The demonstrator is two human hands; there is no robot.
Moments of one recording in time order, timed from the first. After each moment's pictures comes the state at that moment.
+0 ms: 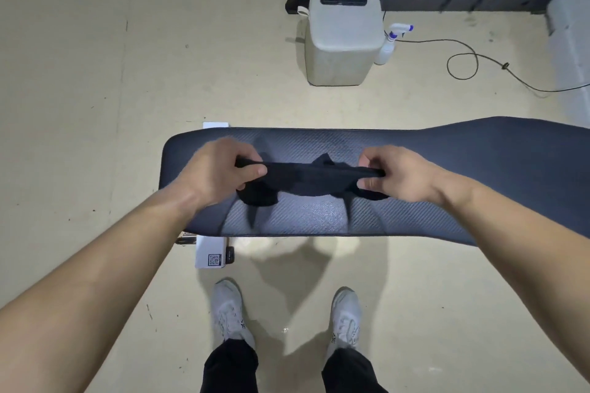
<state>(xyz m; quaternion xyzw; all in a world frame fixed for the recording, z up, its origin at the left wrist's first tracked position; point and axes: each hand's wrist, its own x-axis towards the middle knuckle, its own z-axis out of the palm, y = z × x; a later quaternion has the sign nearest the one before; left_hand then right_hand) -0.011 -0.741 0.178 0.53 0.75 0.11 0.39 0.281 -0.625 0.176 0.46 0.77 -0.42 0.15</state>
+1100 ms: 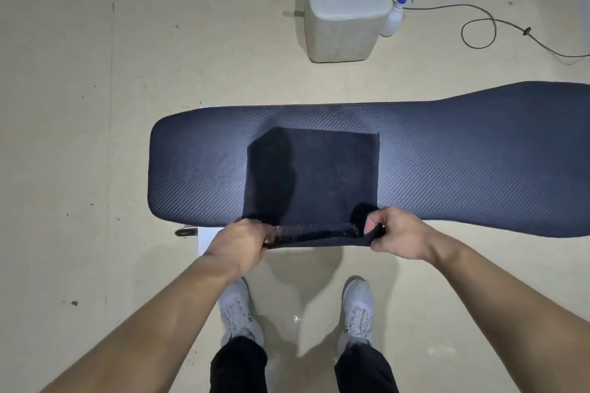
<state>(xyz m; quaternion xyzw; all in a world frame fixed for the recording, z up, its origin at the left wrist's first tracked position) 0.045 -0.845 0.049 0.61 0.67 -0.15 0.39 0.330 -0.726 0.065 0.52 0.64 -0.53 0.21</state>
